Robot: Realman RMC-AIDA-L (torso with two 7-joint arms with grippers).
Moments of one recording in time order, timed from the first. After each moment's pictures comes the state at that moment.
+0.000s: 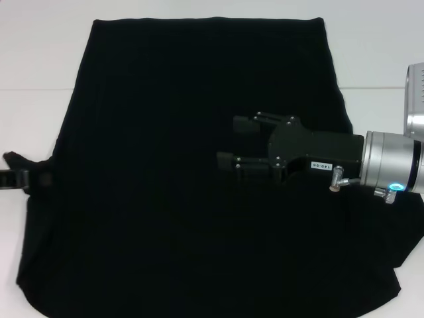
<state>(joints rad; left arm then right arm) -0.60 -2.05 0.29 0.92 2.59 1.44 -2.10 0.71 2.09 -0.88 -0.47 -1.70 -1.41 1.18</state>
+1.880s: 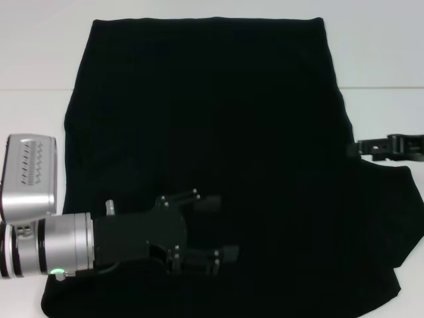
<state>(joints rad) -0.55 -2.16 0.61 0.52 2.04 1.64 -1.06 0.67 1.91 -0.79 -0.68 -2.22 -1.28 2.33</state>
